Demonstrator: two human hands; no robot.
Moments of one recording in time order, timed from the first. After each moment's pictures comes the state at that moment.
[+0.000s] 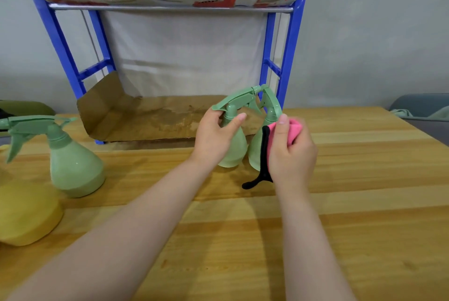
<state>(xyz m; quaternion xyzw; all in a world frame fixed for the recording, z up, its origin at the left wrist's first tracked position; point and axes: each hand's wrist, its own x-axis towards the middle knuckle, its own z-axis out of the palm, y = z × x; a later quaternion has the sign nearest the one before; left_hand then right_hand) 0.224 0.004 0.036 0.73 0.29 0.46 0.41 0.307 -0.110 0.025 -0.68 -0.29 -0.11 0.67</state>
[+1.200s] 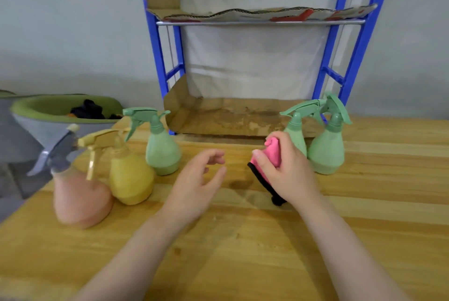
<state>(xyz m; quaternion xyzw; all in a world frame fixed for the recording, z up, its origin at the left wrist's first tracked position) 0.020 -0.036 0.011 0.80 0.35 0.39 0.30 0.221 -0.092 0.016 -0.69 -0.58 -0.03 0.43</state>
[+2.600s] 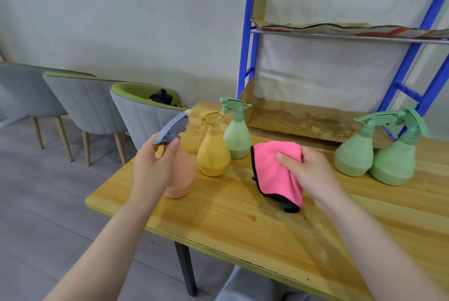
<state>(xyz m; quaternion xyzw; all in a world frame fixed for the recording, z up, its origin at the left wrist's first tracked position) -0.178 -0.054 0.038 0.56 0.51 0.59 0.28 0.100 -0.098 0.043 -0.64 -0.52 0.28 0.49</state>
